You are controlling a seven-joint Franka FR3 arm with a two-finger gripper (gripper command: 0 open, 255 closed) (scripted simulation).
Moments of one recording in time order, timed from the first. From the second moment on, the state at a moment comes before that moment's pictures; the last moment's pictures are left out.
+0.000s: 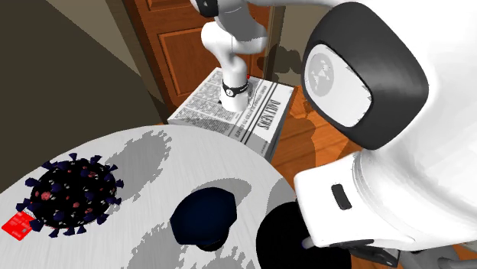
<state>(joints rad) 0.29 0.53 0.53 -1.25 -0.26 1.72 1.02</state>
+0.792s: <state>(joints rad) 0.29 0.54 0.52 -1.29 -0.26 1.76 1.02</state>
